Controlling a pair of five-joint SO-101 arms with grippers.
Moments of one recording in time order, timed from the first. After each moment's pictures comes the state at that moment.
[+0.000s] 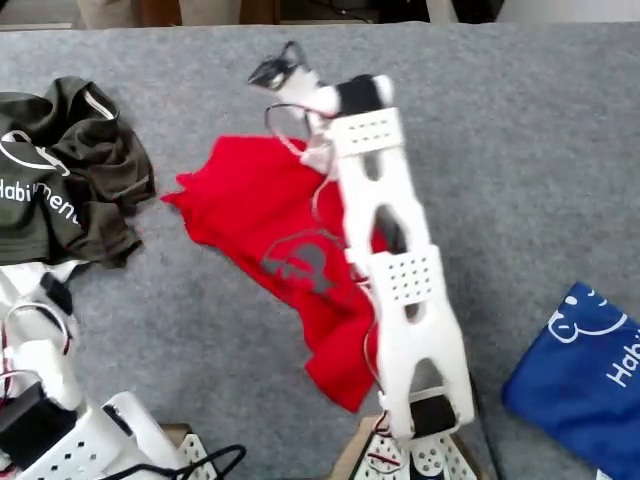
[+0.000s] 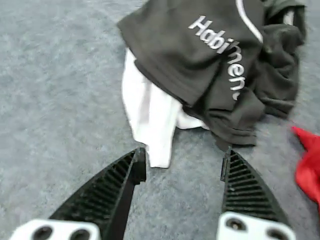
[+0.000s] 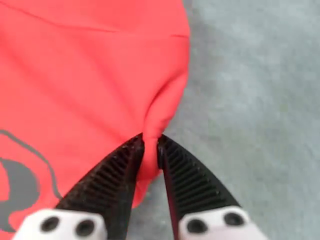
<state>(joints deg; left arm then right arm) -46.0 -78.9 48.5 79.9 -8.6 -15.6 59.3 -78.1 101.1 35.7</state>
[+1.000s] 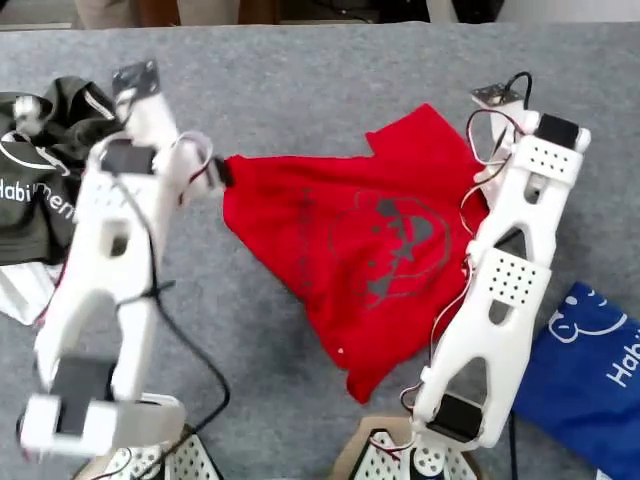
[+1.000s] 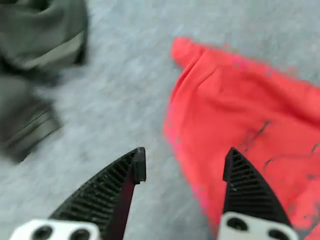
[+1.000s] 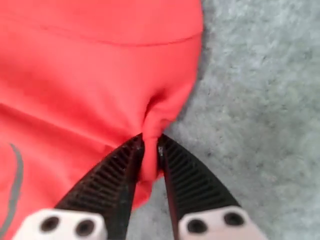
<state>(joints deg) 2.5 -3.0 2.9 71.3 12.8 19.9 72.0 -78.4 97.6 35.9</state>
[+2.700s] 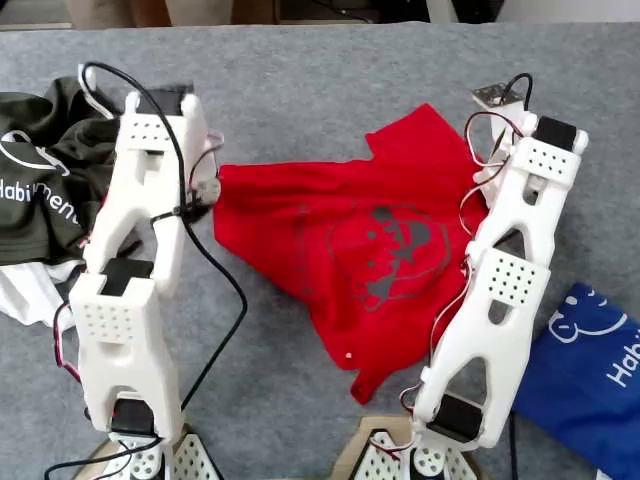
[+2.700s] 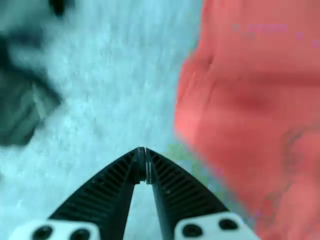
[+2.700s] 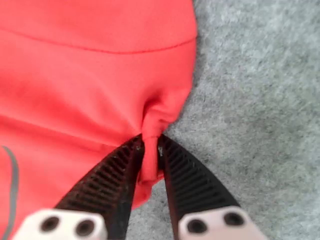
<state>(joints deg) 0.6 29.7 -32.3 95.2 8.3 19.8 72.4 -78.5 96.2 34.9</state>
